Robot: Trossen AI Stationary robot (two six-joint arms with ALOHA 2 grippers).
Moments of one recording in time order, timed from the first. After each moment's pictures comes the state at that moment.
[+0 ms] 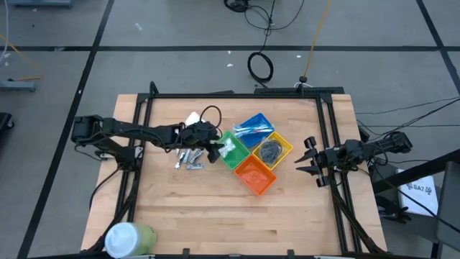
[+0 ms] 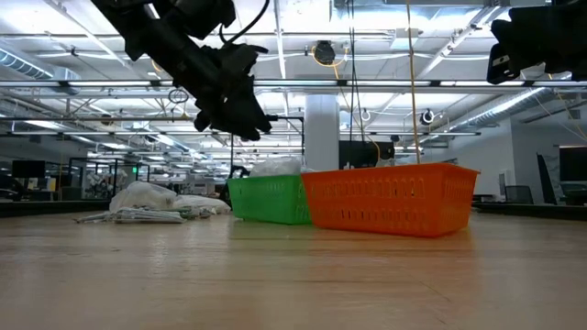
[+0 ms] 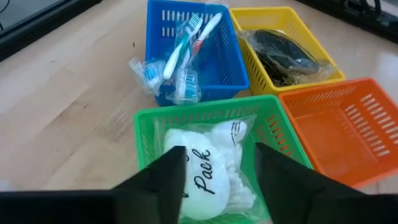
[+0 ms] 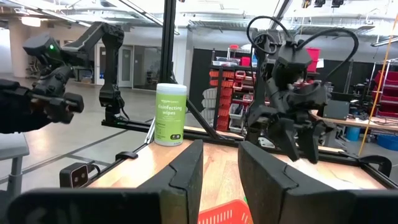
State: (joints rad) left arm 0.10 1.46 0.82 0.00 -0.16 -0.35; right arm 0.28 0.03 0.02 0.21 0.03 -0.09
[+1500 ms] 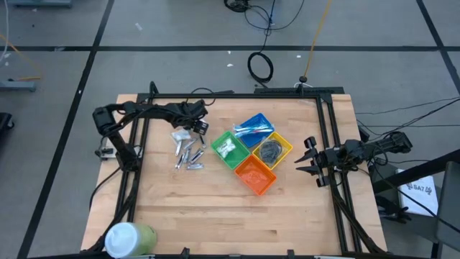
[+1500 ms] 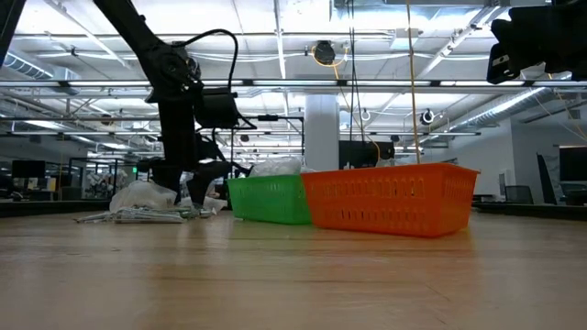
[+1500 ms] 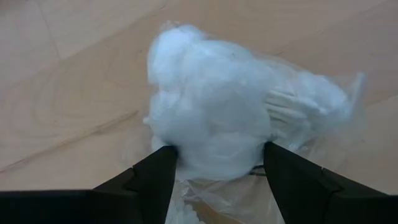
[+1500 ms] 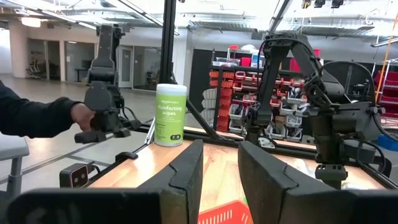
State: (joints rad) left arm 0.54 1.71 0.90 -0.48 -0.25 -0.57; right arm 0.28 0.03 0.02 0.21 0.03 -0.09
